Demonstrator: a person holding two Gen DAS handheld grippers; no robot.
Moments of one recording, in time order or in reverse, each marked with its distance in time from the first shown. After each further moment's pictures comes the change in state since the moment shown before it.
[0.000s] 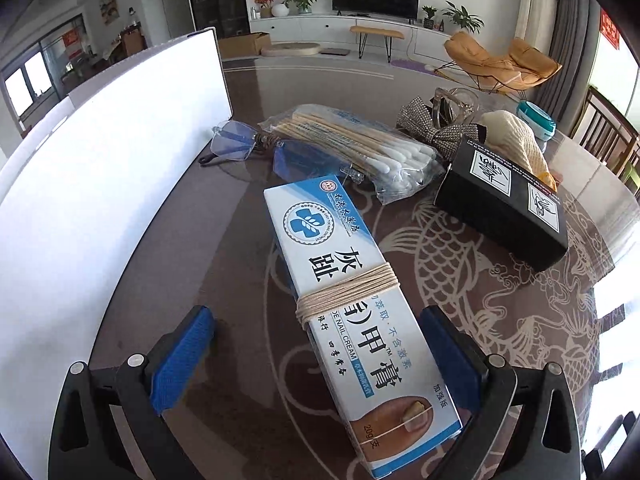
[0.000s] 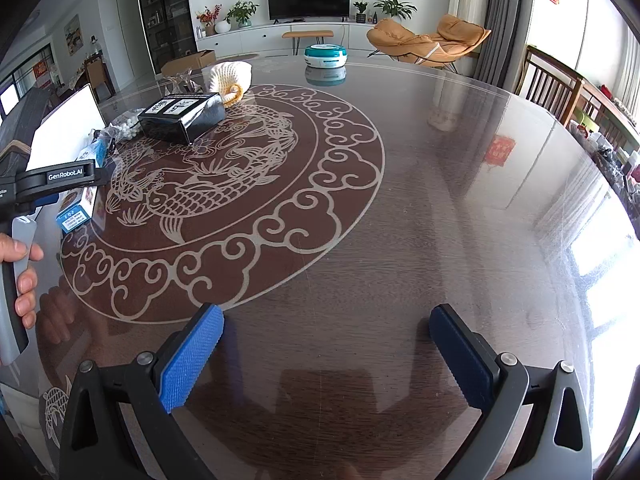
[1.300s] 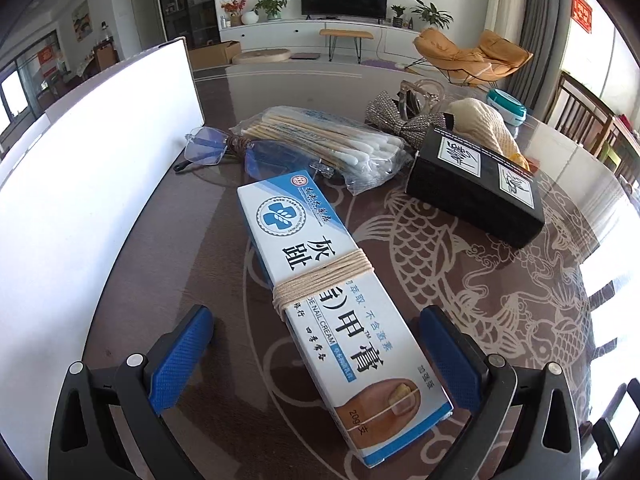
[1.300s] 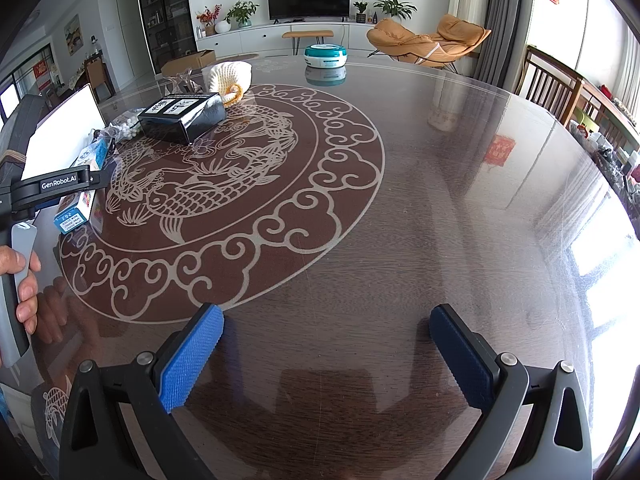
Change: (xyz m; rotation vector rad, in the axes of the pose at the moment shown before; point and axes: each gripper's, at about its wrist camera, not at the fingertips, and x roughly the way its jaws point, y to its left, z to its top) left arm -0.005 -0.015 -0.012 0.115 -0.023 -0.070; right arm 0.000 0.000 0.000 0.000 0.000 0.000
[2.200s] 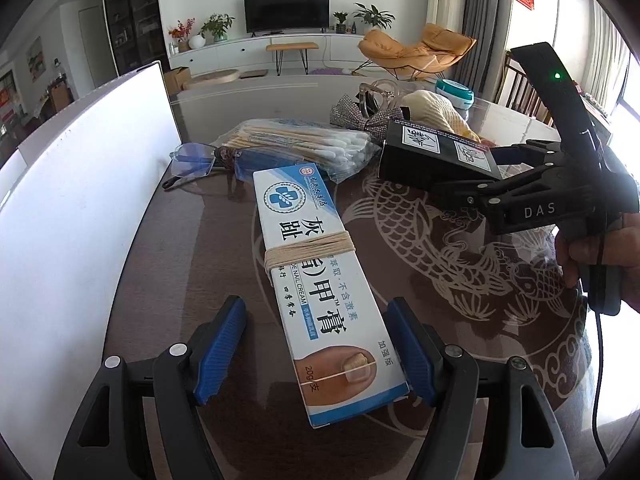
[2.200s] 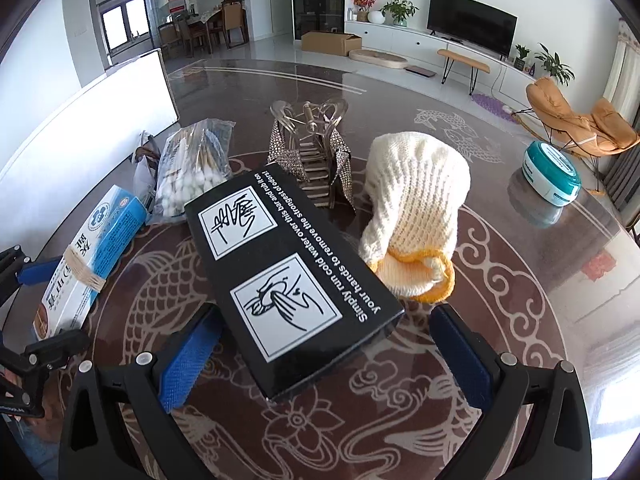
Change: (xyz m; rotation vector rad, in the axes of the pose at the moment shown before) left arm -0.016 0.023 -0.013 0.130 -0.055 -0.107; right arm 0.125 0.136 0.167 -0.433 -0.003 0.345
